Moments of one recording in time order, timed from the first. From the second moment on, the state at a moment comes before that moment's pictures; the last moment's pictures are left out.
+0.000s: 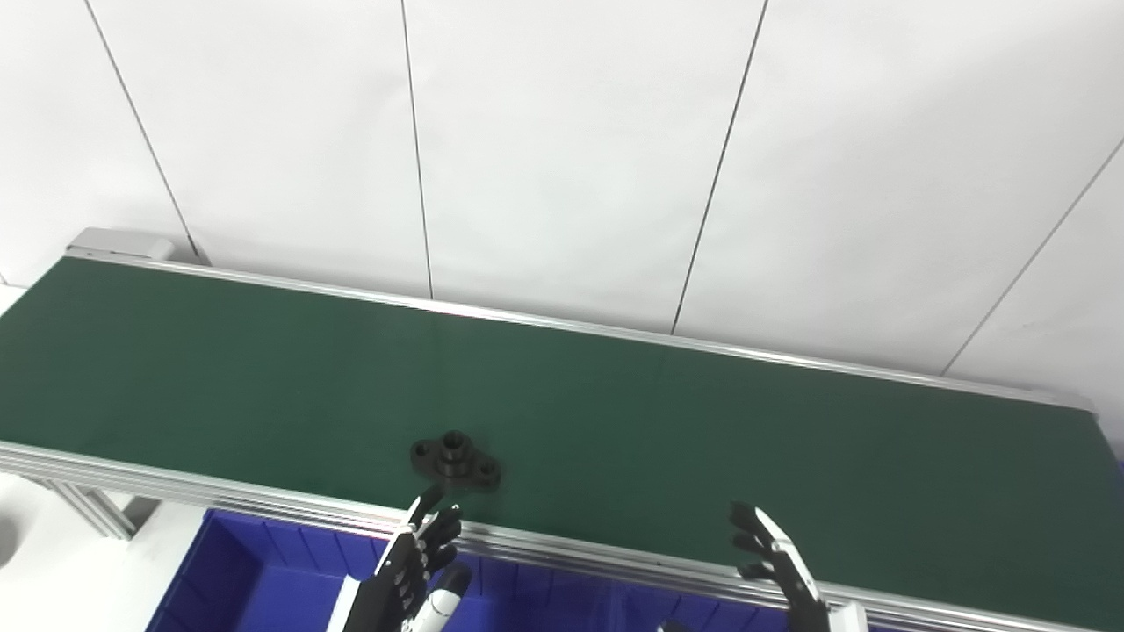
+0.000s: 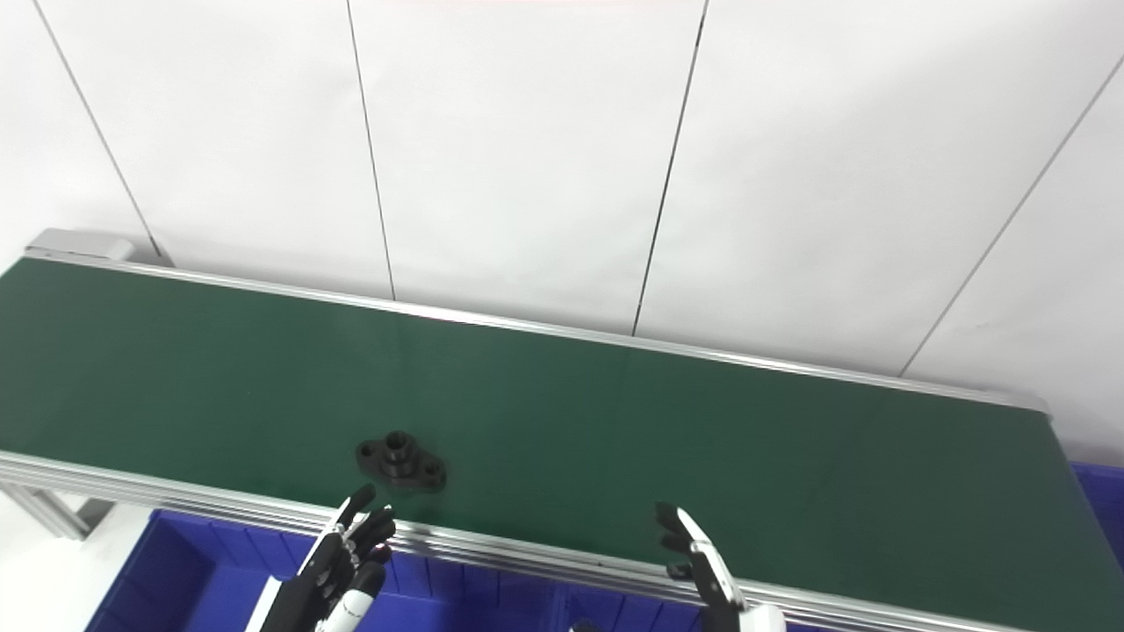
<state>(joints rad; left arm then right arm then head) 0.43 -0.05 -0.20 -0.28 0.05 -0.07 -0.02 0.41 0.08 0.12 -0.33 -0.69 -0.26 -0.14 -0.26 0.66</state>
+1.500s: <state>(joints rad) 0.43 -0.06 -0.24 -0.29 0.05 -0.06 -0.01 -0.12 -0.02 0.30 0.03 -1.01 0.20 0.05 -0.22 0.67</state>
